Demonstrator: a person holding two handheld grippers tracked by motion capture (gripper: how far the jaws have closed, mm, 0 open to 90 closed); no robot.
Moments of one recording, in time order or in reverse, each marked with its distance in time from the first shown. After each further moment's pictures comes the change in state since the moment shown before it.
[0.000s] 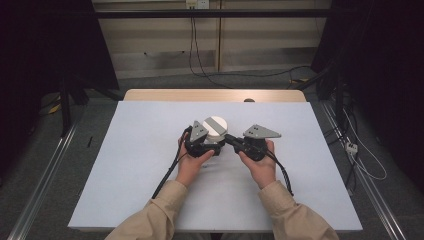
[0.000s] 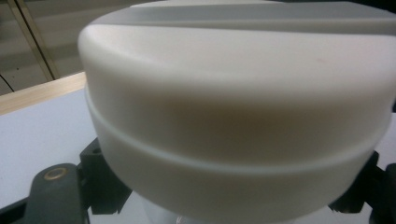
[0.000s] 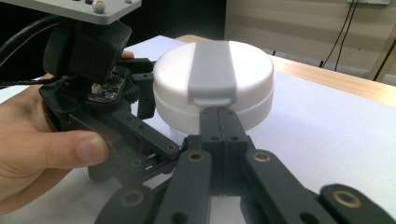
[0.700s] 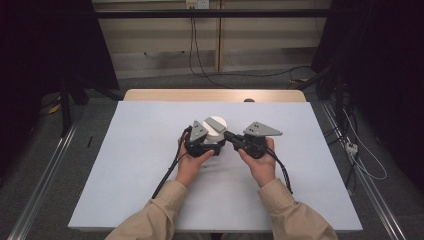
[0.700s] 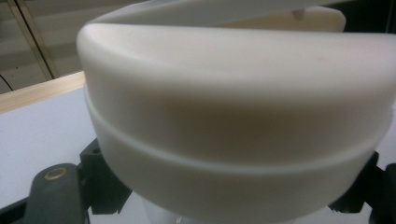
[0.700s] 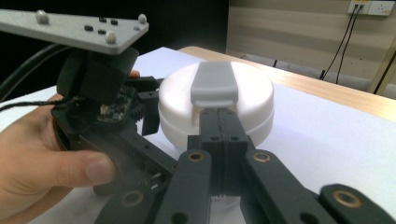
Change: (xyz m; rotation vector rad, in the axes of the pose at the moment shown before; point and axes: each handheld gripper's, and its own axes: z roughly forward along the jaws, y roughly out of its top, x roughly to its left) left arm 0.001 0.000 0.000 0.003 -0.004 0.001; right arm 0.001 0.010 -0.001 -0.038 0.012 0.004
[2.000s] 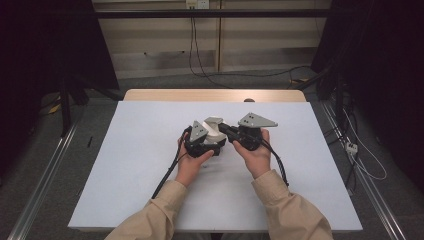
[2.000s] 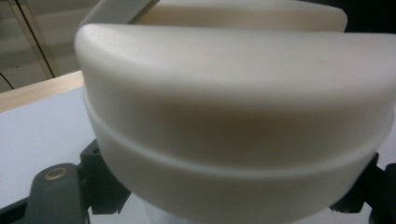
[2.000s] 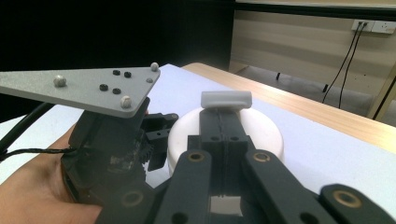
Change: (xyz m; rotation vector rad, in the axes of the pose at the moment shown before) left arm -0.001 0.000 0.000 0.000 0.005 -0.009; right arm 0.006 0.027 0.011 -0.031 0.014 -0.027
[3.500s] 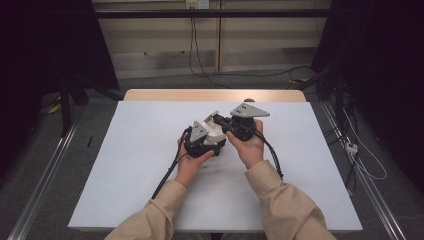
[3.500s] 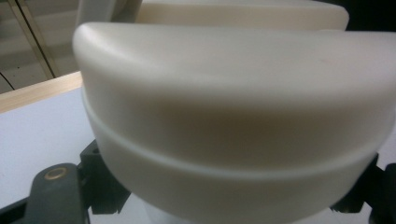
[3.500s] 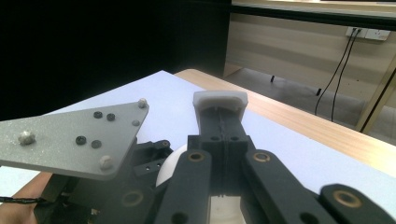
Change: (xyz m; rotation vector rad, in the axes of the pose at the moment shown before) left arm -0.001 0.000 0.000 -0.002 -0.001 0.005; right arm -0.001 0.021 0.020 0.008 -0.018 -0.014
